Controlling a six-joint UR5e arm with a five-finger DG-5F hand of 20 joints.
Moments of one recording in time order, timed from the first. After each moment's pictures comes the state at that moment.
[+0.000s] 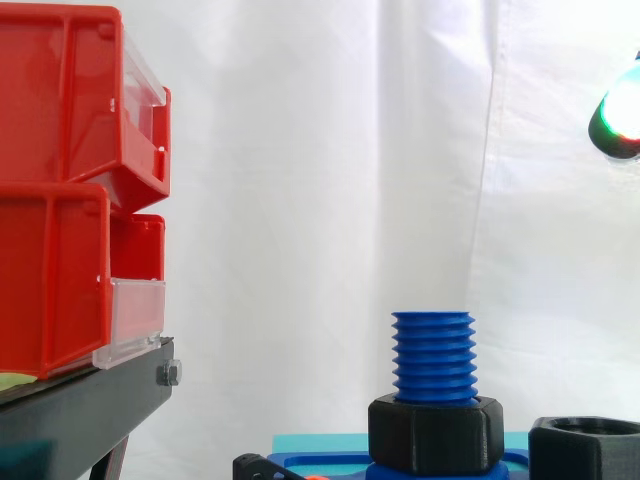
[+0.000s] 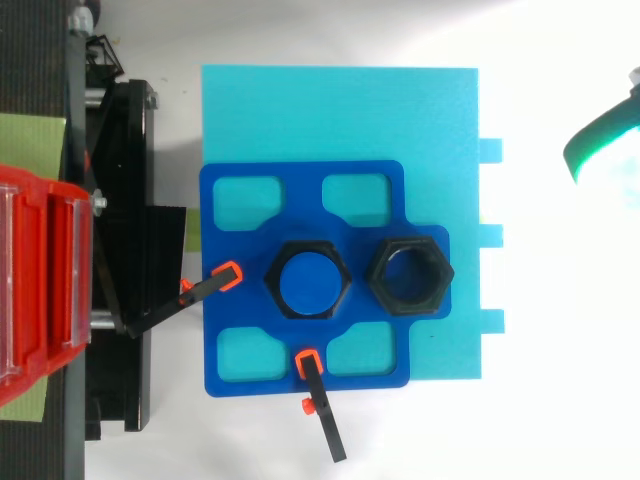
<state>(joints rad) 0.34 -1.69 -1.58 -3.14 -0.92 -0.67</state>
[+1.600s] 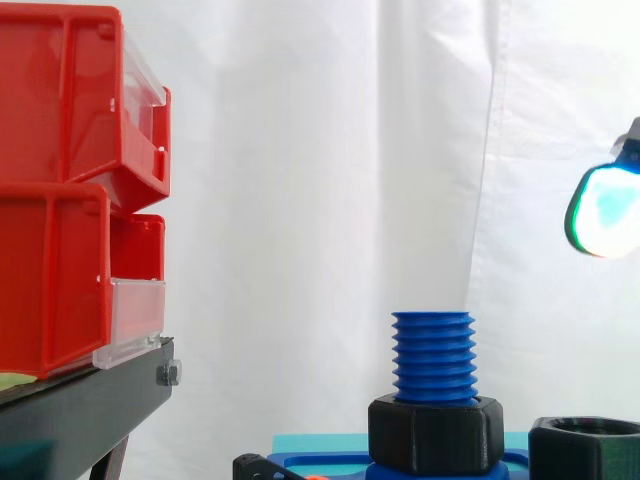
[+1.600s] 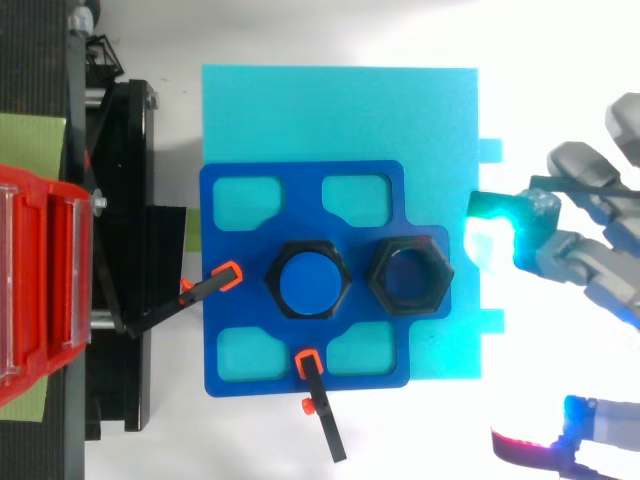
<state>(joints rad) 0.58 -1.92 -1.58 -2.64 -0.44 -1.50</state>
